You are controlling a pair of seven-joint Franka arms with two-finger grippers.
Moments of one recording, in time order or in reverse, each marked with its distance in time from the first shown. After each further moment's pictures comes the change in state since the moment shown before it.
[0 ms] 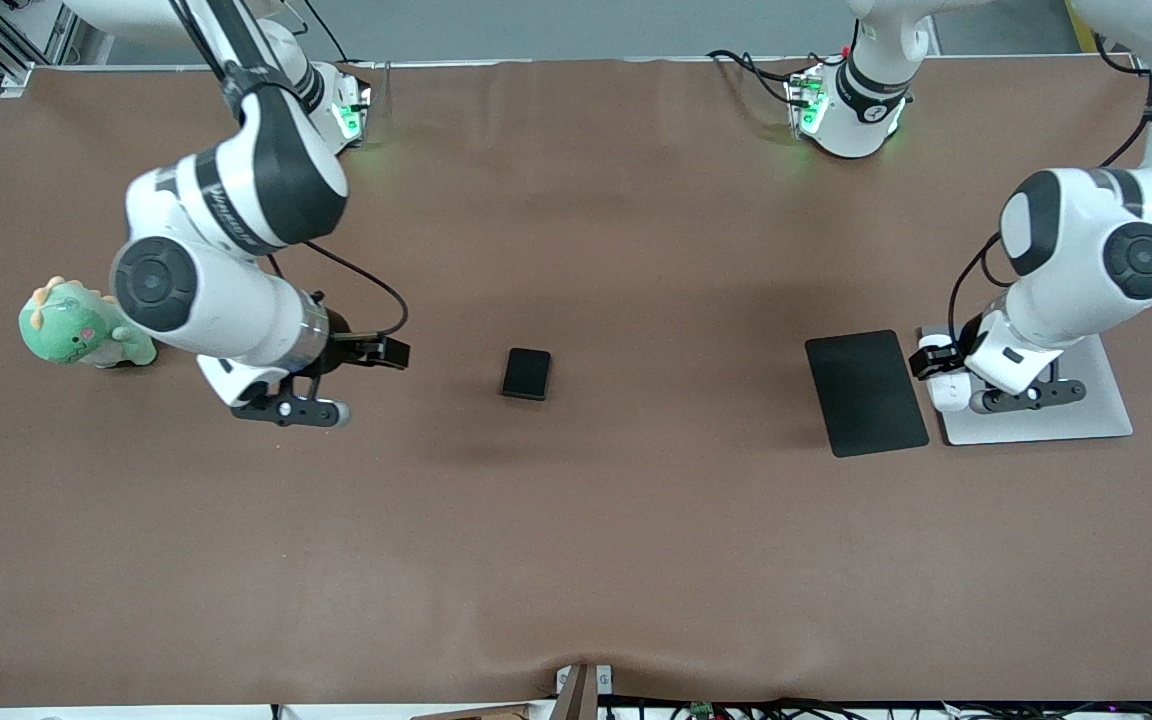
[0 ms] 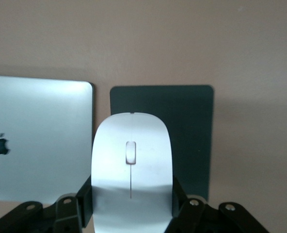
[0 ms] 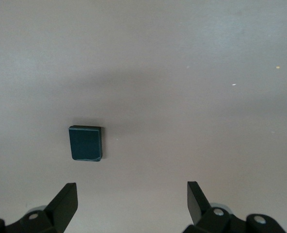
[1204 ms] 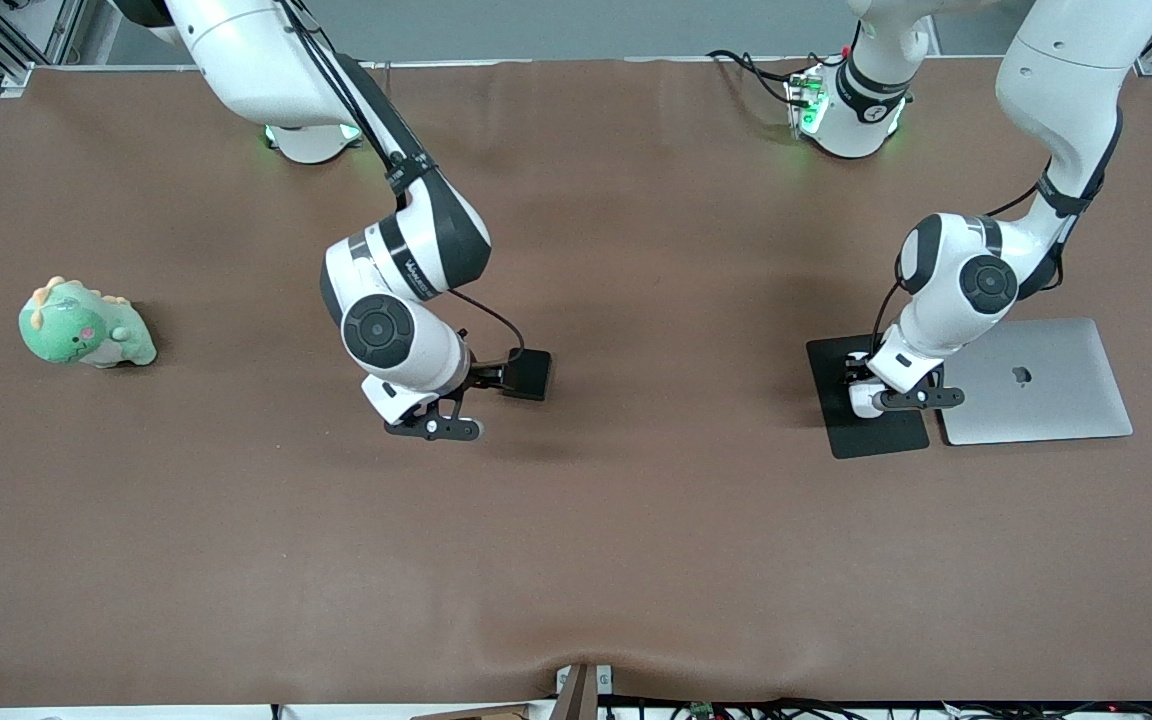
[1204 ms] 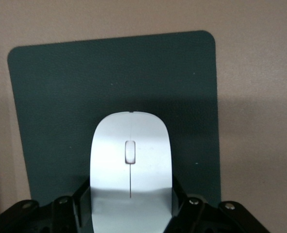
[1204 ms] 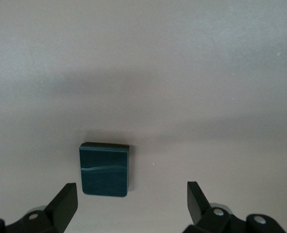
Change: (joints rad) left arm -0.043 0.216 -0.010 -0.140 0.079 0.415 -0.032; right arm 0.161 0.233 0.000 0.000 0.001 0.246 0.099
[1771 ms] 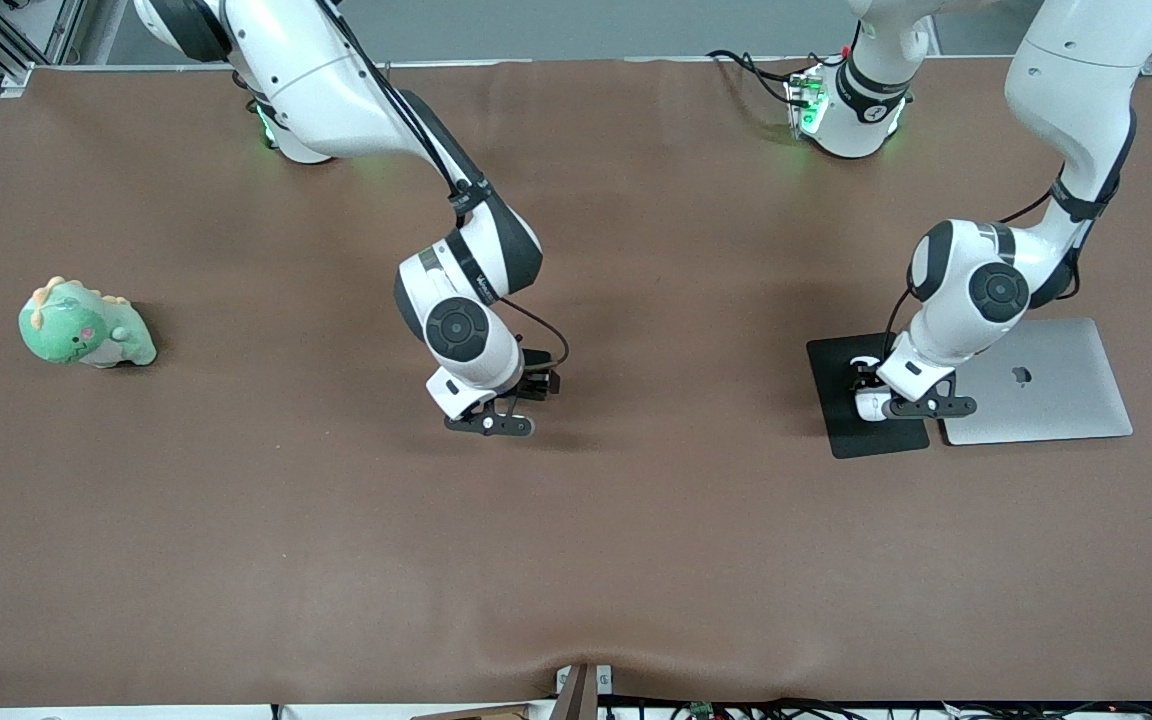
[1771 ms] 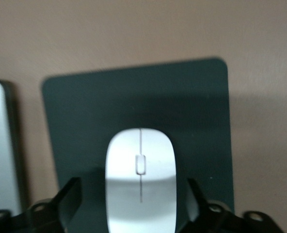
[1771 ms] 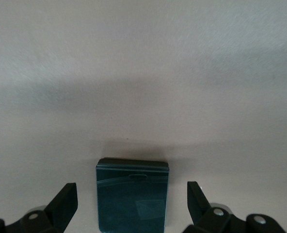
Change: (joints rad) left arm 0.006 -0.008 0.012 0.098 0.045 -0.133 0.000; right arm 0.092 0.131 0.000 -0.002 0.000 0.168 0.077
